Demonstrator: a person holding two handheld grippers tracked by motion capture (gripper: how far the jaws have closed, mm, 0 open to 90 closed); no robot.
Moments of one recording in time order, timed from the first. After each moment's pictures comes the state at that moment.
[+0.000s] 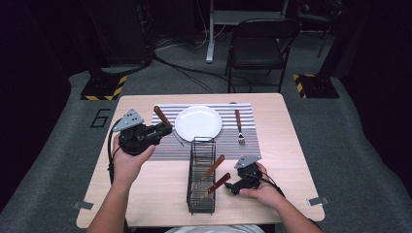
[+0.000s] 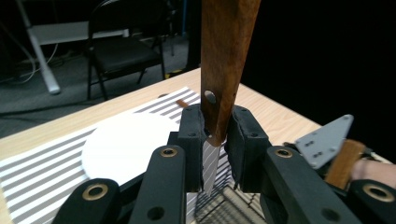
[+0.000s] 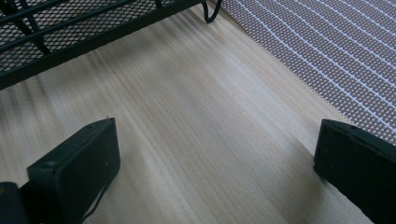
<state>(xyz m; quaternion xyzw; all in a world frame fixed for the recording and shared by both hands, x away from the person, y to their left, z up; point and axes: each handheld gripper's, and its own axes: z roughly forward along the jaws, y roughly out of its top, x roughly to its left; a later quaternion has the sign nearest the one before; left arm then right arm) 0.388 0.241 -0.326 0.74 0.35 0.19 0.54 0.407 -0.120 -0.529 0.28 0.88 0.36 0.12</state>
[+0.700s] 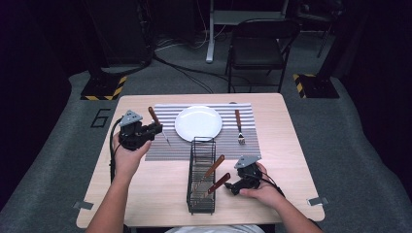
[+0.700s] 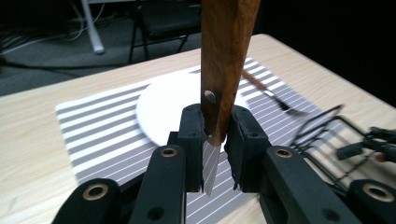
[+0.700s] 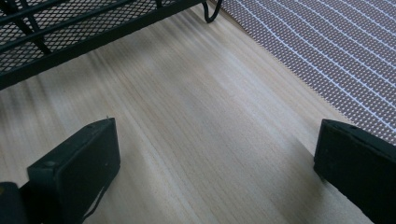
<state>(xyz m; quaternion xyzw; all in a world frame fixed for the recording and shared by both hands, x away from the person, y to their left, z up) 0.431 0.268 -0.375 0.73 0.44 0.21 0.48 0.406 -0.120 -0.529 0.28 0.88 0.36 0.12</state>
